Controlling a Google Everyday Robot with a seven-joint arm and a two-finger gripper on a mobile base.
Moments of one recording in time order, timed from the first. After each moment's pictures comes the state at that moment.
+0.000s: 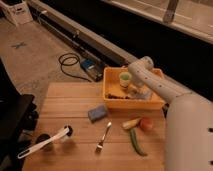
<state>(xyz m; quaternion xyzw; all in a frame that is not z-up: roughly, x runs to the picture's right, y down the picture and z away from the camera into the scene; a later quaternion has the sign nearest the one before) 0.220 -0.003 0.960 -0.20 -0.04 -0.38 0.90</state>
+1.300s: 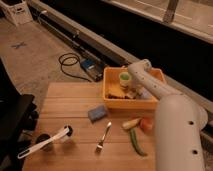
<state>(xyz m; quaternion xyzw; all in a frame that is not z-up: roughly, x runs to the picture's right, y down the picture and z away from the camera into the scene) 0.225 0.013 0.993 -0.23 -0.05 -0.39 0.89</state>
